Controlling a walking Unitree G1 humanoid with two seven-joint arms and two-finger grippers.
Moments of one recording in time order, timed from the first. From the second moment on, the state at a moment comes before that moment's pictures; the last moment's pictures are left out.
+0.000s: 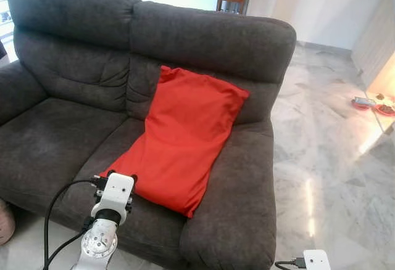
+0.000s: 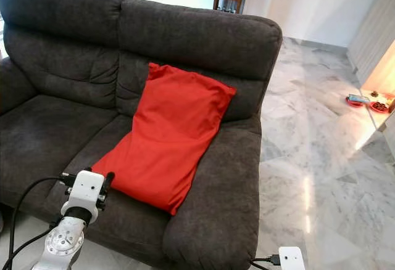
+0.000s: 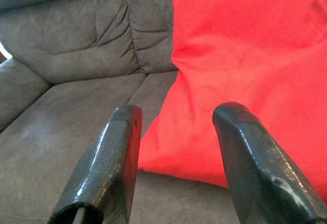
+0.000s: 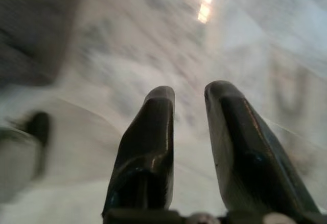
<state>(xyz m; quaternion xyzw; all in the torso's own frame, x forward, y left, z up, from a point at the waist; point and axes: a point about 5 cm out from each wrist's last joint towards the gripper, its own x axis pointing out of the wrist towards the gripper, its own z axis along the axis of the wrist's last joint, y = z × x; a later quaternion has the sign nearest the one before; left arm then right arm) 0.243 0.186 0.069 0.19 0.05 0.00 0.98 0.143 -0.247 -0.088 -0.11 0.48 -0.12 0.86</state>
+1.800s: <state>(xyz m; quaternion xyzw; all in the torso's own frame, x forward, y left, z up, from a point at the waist) 0.237 0.180 0.075 0.16 0.02 -0.01 0.99 0.128 -0.224 -0.099 -0.07 0.50 -0.04 0.86</state>
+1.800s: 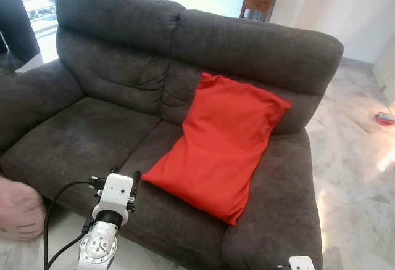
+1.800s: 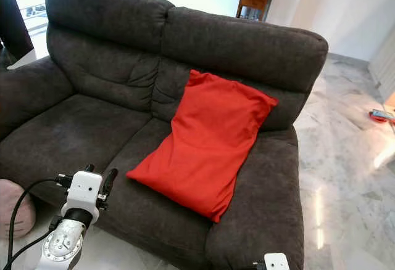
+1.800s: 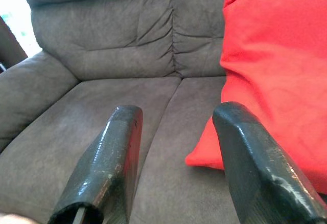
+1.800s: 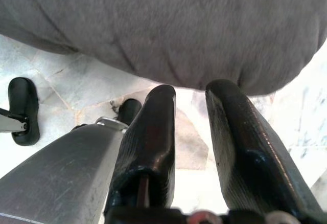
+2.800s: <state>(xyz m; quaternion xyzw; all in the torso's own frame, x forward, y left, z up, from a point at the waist) 0.238 0.184 0.076 0.16 0.02 0.00 0.99 0.133 -0.216 -0.099 -0.06 0.50 -0.03 0.86</state>
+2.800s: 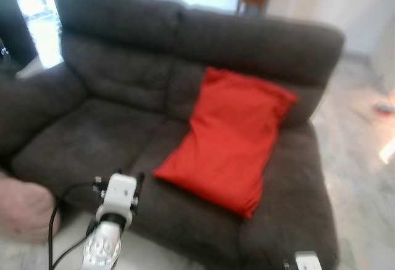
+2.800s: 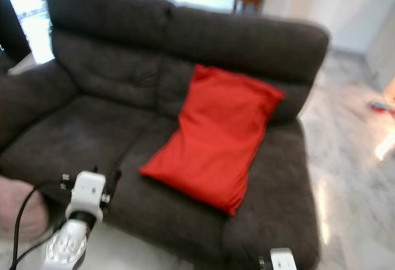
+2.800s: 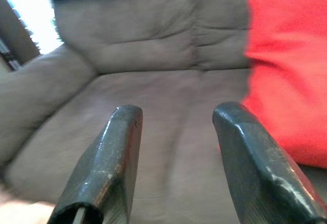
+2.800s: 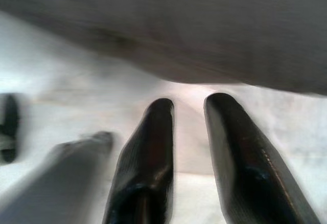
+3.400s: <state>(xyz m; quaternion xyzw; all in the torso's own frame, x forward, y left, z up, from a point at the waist) 0.239 0.186 0.077 0.17 0.02 0.00 0.99 0.138 -0.219 -0.097 -0.06 0.50 -0.03 0.86</state>
